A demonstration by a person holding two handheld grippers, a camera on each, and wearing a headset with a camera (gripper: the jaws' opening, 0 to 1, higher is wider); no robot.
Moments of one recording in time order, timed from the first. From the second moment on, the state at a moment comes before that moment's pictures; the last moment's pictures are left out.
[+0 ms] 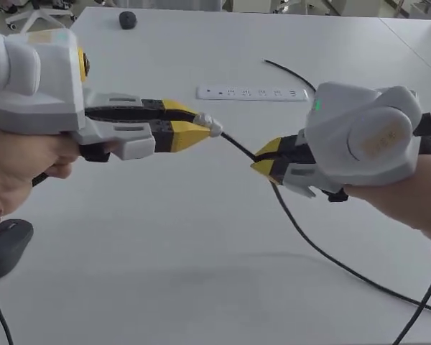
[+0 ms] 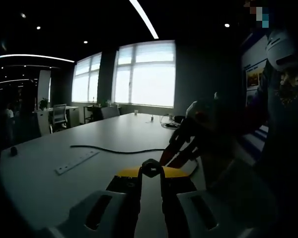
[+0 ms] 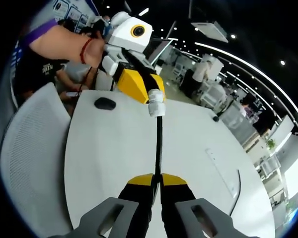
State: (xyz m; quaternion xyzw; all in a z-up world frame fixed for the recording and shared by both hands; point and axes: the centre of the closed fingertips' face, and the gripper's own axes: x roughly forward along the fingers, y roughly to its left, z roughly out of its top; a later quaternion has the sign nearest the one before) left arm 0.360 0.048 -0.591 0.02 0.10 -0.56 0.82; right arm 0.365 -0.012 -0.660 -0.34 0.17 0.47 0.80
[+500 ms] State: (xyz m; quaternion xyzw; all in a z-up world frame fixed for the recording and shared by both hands) left arm 0.353 0.036 -0.600 0.04 0.10 -0.56 0.82; right arm 0.466 -0.063 -0.688 -0.27 0.24 0.40 0.84
